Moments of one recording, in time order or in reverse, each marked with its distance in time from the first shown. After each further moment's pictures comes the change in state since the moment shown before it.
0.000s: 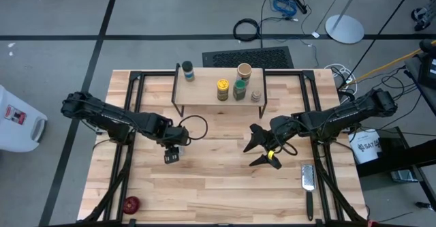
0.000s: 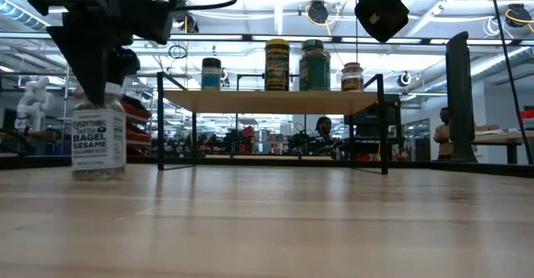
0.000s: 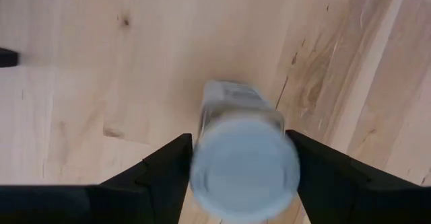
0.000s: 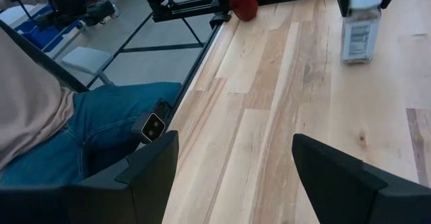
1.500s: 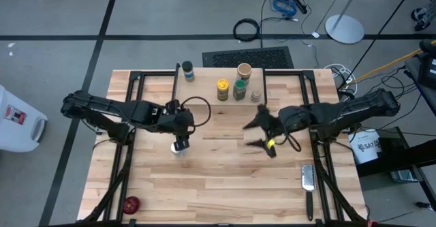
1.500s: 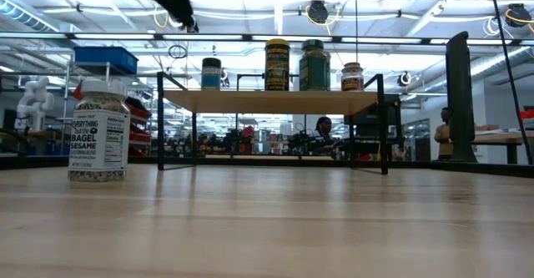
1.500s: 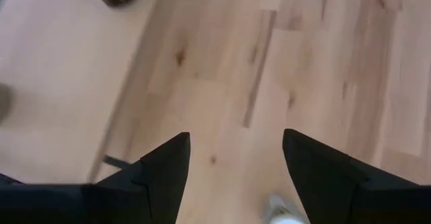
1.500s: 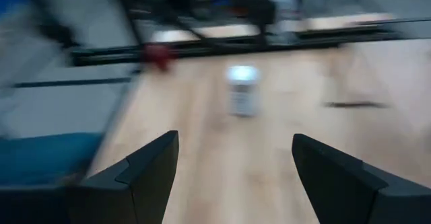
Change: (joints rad) left arm 0.000 -0.001 0.389 -0.076 -0.372 0.115; right arm -0.003 -0.066 0.248 -0.283 0.419 -0.057
